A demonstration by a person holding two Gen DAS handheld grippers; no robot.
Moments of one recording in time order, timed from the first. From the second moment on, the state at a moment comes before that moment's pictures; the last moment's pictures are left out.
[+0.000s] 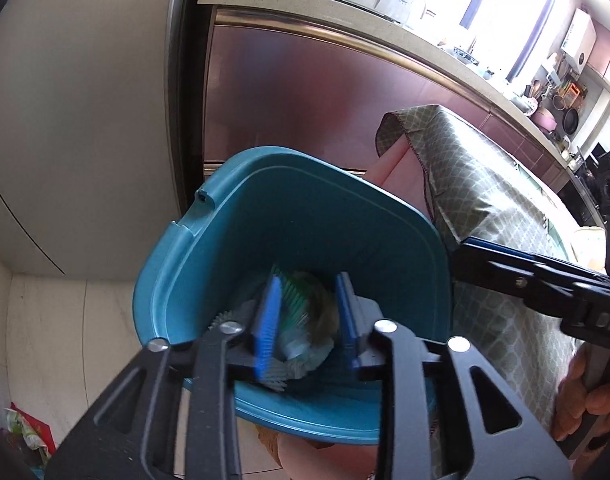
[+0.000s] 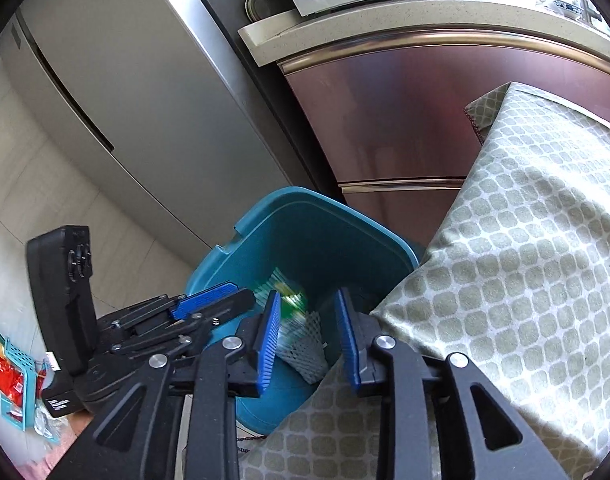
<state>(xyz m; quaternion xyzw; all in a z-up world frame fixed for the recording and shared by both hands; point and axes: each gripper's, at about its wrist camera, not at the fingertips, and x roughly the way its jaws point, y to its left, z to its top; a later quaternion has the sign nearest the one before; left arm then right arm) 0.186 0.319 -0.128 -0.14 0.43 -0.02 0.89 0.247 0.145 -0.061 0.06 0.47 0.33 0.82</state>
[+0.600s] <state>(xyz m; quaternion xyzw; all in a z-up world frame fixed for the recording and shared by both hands) 0.147 0.256 -0.057 -0.09 0.34 -0.10 0.93 0.180 0.050 -0.007 0.08 0.39 0.34 0.85</state>
